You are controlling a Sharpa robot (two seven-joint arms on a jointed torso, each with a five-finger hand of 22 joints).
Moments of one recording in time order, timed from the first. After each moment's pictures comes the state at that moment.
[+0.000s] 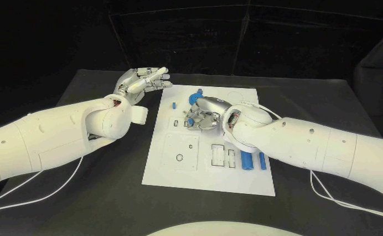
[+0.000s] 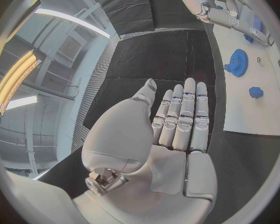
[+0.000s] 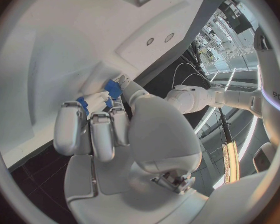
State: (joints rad) left arm 1.20 -0.86 -0.10 1.43 0.11 -0.25 0.53; left_hand 1.36 0.04 0.04 0.09 0.05 0.99 0.22 0.09 0.07 1.09 0.16 0.11 0.07 1.13 0.12 0.17 0.12 0.18 0.92 0.23 0.21 0.08; right arm 1.13 -0.48 -0.06 1.34 -1.38 -0.27 -0.07; right_hand 1.37 0.01 0.23 -0.04 0.07 1.05 0.14 0.08 0.07 1.45 0.04 1.35 1.31 1.47 -0.03 1.53 1.31 0.09 1.40 0.07 1.41 1.21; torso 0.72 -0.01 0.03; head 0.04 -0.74
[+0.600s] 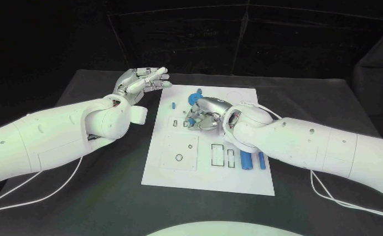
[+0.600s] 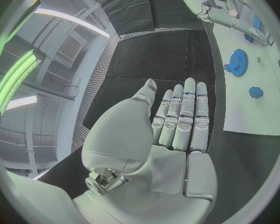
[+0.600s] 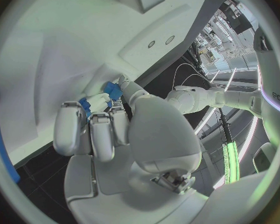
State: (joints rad) left arm 1.20 -0.86 -0.10 1.43 0.11 -0.25 0.53; left_hand 1.36 0.04 0.04 0.09 0.05 0.99 0.22 0.09 0.07 1.09 0.16 0.11 0.07 1.13 0.12 0.17 0.12 0.18 0.92 0.23 0.21 0.08; right arm 1.13 -0.49 -0.06 1.34 -1.38 -0.28 -0.07; right_hand 1.37 0.01 0.24 -0.05 0.07 1.04 0.14 0.08 0.06 1.45 0.05 1.35 1.31 1.47 -0.03 1.53 1.31 0.08 1.41 0.08 1.41 1.21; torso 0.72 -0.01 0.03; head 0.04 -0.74
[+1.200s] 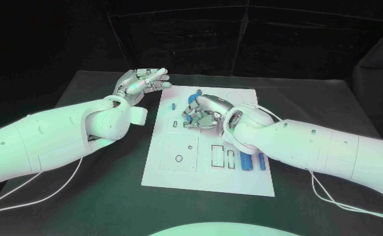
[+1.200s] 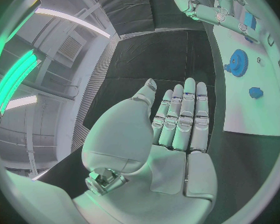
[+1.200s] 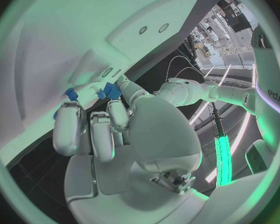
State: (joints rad) left arm 1.20 -0.86 -0.10 1.43 0.11 -0.25 0.53; left_hand 1.36 0.04 0.04 0.09 0.05 0.99 0.22 0.09 0.07 1.09 0.16 0.11 0.07 1.13 0.12 0.17 0.12 0.18 0.92 0.23 0.21 0.08; right arm 1.13 -0.50 -0.06 1.35 -1.33 -0.36 0.03; right_hand 1.36 -0.01 0.28 -0.06 0.08 1.04 0.14 0.08 0.07 1.35 0.05 1.15 1.22 1.47 -0.03 1.53 1.31 0.08 1.41 0.08 1.41 1.21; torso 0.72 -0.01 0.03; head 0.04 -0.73
